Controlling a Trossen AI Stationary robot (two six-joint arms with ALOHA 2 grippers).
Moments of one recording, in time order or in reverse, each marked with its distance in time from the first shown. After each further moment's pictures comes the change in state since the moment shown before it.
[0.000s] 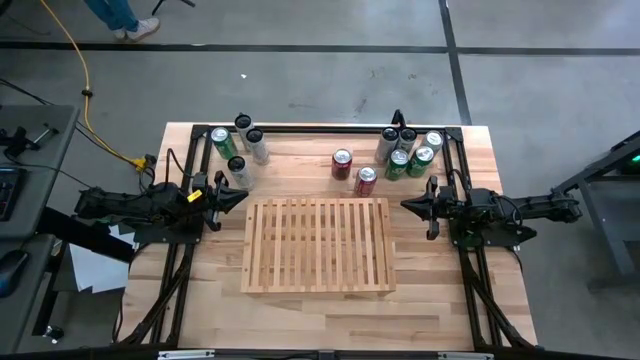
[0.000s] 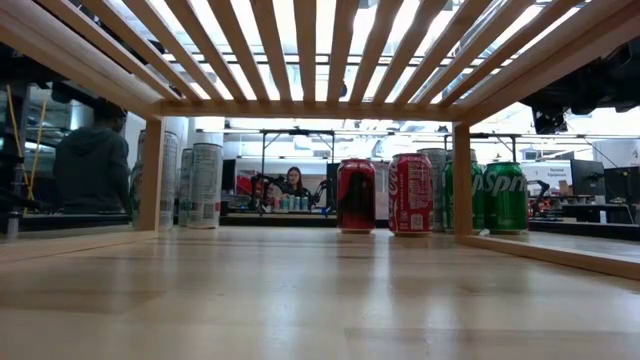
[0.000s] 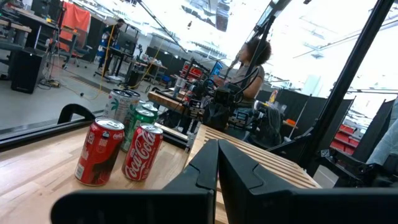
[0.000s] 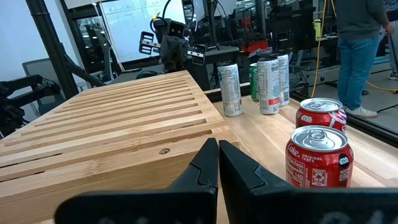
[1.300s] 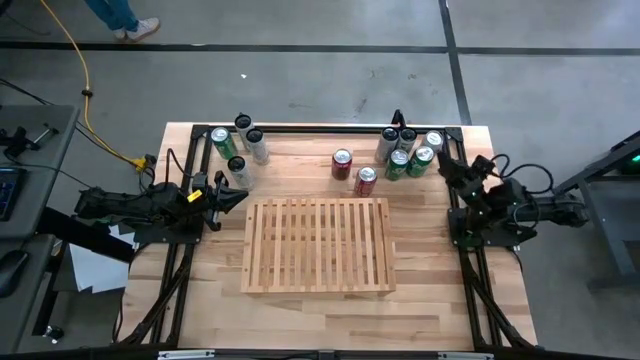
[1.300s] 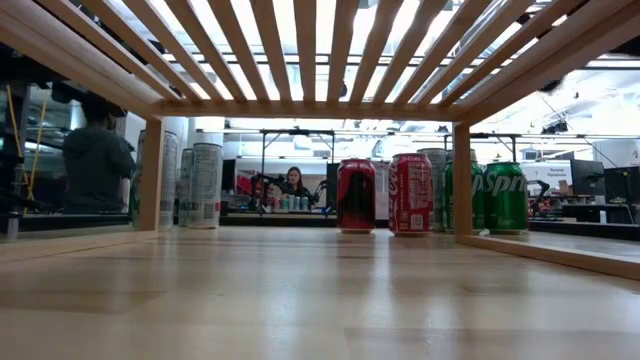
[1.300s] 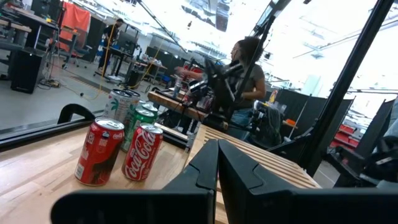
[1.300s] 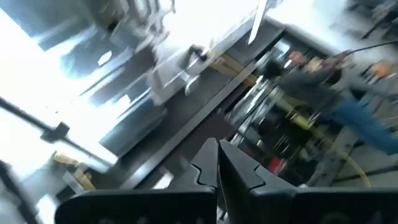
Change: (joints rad) left arm 0.000 0.000 0.000 0.000 0.000 0.000; right arm -0.086 0.144 0.082 0.702 0.297 0.453
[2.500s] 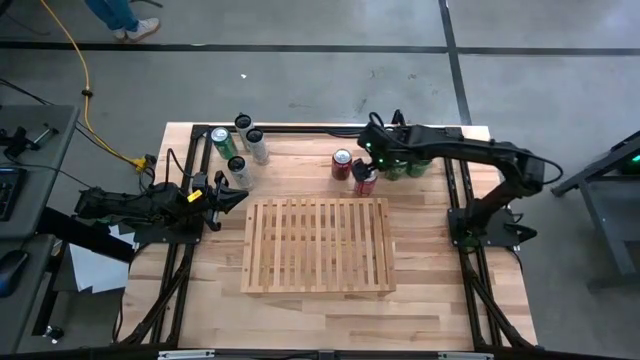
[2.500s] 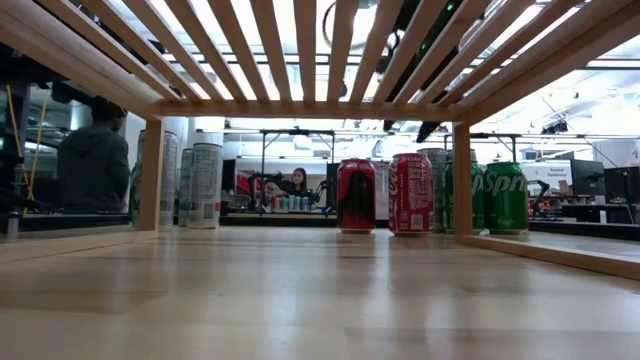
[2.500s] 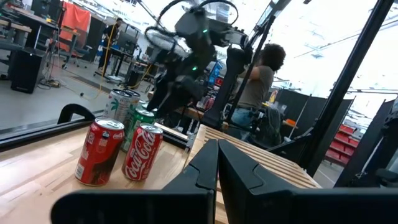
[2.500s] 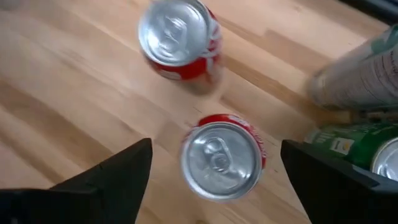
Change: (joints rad) left arm 0.000 0.000 0.000 0.000 0.000 0.000; right arm -0.365 1.381 1.222 -1.642 -0.412 0.041
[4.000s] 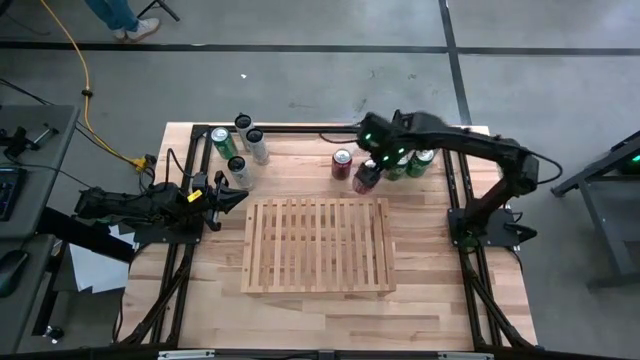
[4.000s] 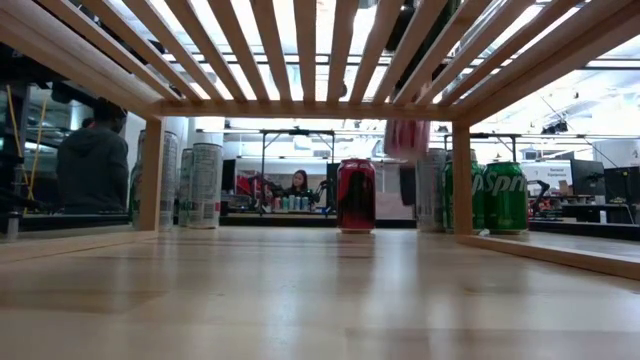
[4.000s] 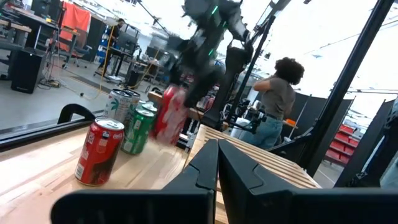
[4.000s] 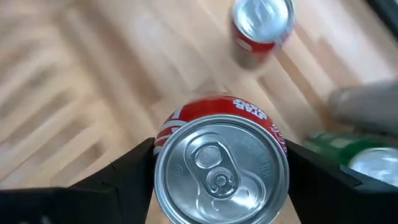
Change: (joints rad) left arm 0.000 0.000 0.000 0.000 0.000 0.000; right arm 0.025 0.007 0.310 -0.337 -0.192 -0.356
